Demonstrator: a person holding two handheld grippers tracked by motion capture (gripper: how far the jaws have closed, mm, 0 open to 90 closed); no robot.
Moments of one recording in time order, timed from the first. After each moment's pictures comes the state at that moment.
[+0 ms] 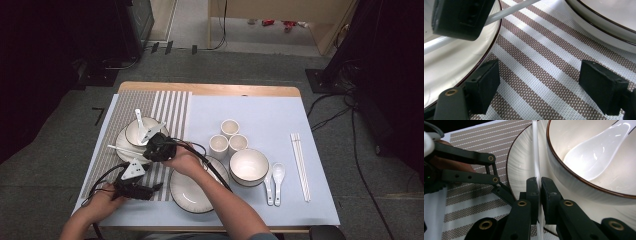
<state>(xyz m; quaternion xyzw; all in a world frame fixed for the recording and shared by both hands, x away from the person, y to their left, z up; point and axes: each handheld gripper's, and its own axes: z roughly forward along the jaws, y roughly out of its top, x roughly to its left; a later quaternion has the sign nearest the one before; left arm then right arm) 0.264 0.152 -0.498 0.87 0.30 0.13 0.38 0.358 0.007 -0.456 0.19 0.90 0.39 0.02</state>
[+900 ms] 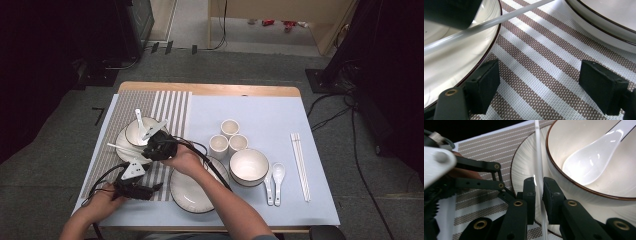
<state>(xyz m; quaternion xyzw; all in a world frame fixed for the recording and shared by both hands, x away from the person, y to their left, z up) 0.264 0.151 -0.498 0.87 0.30 0.13 0.38 0.356 0.000 -0.444 0.20 0.89 0.41 0.01</state>
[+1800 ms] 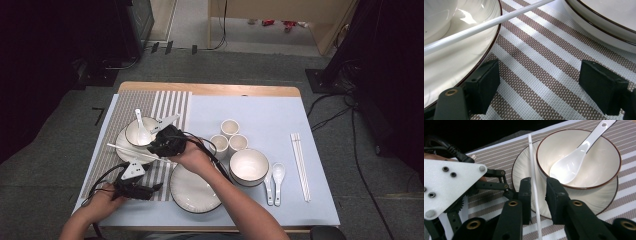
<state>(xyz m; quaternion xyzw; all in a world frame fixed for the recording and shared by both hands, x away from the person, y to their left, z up) 0.264 0.151 -0.498 0.87 0.30 0.13 0.38 0.346 -0.029 -0.409 0.22 0.88 0.43 0.03</state>
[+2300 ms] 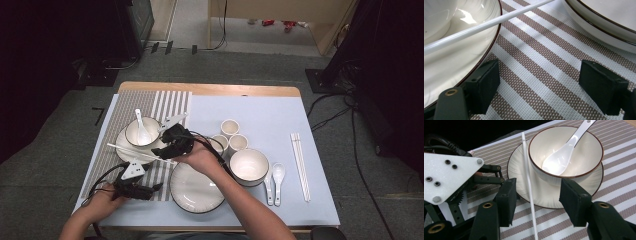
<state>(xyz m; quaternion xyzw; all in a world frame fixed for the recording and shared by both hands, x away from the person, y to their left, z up) 0.264 0.152 -0.498 0.87 0.30 0.13 0.38 0.342 -0.047 -0.402 0.24 0.87 0.42 0.04</state>
